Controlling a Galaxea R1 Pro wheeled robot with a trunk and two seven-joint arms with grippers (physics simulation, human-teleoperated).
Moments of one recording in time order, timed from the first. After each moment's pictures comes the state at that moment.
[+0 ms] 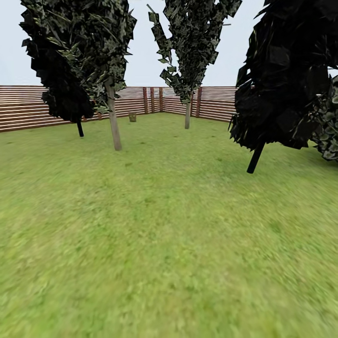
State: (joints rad) left arm 0.00 -0.02 0.01 -0.01 0.01 0.00 -0.01; right arm -0.06 -0.01 0.03 -0.01 0.07 -0.12 -0.01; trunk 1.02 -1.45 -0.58
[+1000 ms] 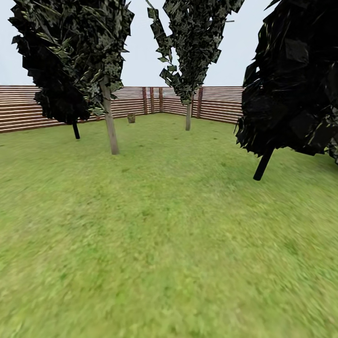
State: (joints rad) left arm 0.00 -0.02 0.01 -0.01 0.01 0.00 -0.01; right arm -0.06 -0.01 0.03 -0.01 0.07 -0.12 -0.01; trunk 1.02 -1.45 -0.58
